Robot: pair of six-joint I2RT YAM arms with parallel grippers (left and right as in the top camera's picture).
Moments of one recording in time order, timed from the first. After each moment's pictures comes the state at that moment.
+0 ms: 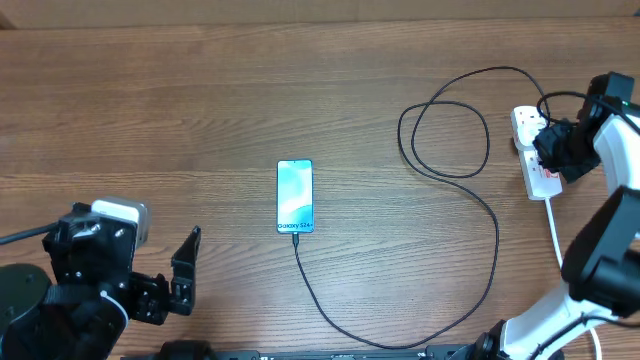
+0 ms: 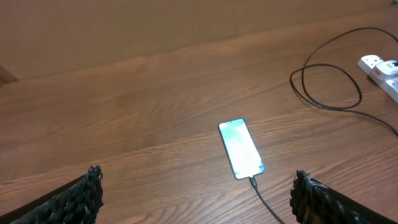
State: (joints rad) left arm 0.01 0.80 1.64 -1.39 0.19 0.14; right arm -0.41 1.94 1.47 -0.91 -0.04 0.63
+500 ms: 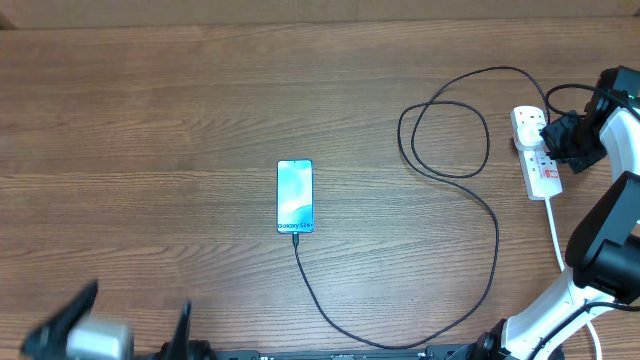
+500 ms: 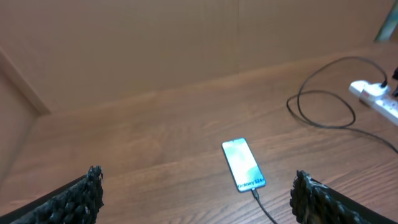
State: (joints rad) left arm 0.01 0.52 1.60 -1.41 0.18 0.14; right arm -0.44 2.02 1.54 -0.86 -0.04 0.61
